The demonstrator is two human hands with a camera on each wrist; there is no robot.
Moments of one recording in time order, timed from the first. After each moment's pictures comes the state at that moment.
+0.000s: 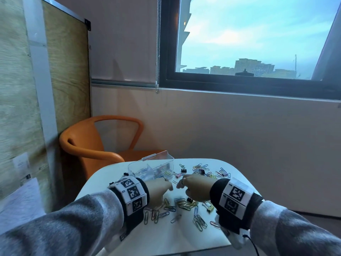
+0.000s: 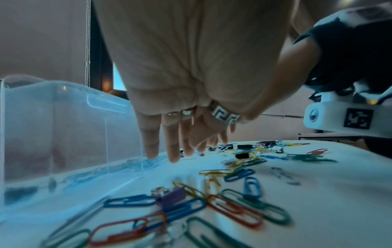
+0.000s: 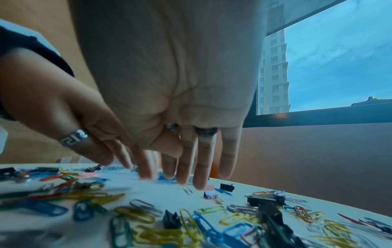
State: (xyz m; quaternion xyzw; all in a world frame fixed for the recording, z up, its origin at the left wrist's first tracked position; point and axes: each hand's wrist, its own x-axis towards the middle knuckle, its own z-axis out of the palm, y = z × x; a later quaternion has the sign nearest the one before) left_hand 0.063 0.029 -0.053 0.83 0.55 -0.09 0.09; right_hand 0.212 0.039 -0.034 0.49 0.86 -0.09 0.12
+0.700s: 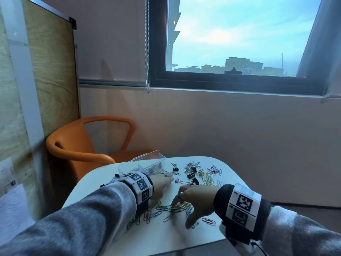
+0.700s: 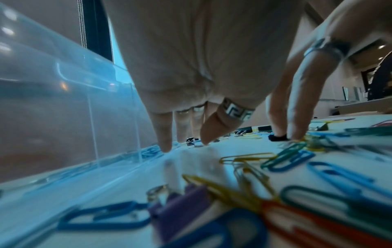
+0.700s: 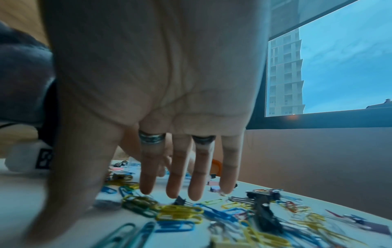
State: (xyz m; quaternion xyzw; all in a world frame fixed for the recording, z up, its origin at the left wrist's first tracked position) left_hand 0.084 0.058 -0.061 0.84 0.52 -0.13 0.07; right_hand 0.233 0.013 -0.037 0.42 0.88 -0.11 0.19
